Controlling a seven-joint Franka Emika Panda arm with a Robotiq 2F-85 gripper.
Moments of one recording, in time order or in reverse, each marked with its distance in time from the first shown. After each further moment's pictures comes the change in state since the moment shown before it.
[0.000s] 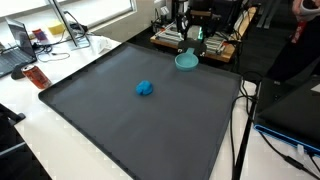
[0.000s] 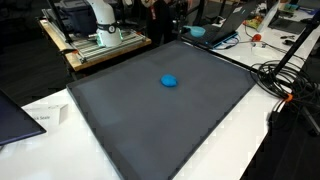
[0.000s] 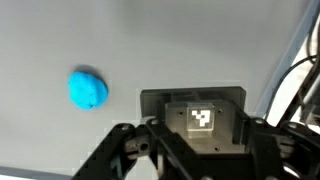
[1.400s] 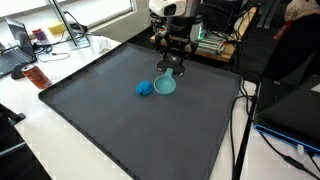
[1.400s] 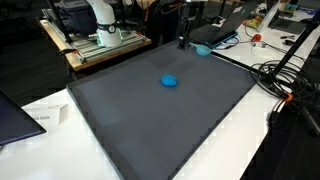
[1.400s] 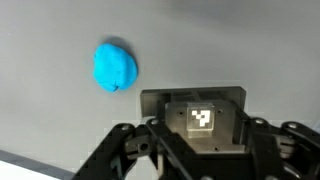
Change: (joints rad) arm 0.013 0.299 -0.113 0.254 -0.219 -0.075 -0.024
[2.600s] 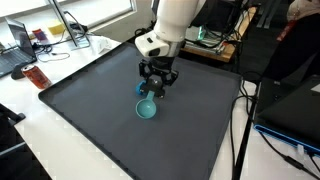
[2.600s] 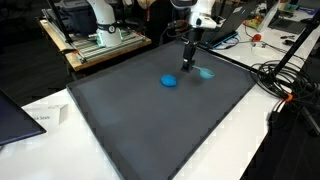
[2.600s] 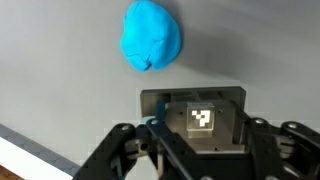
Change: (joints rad) arm 0.119 0.285 -0.186 0.194 -0.233 0.067 0.067
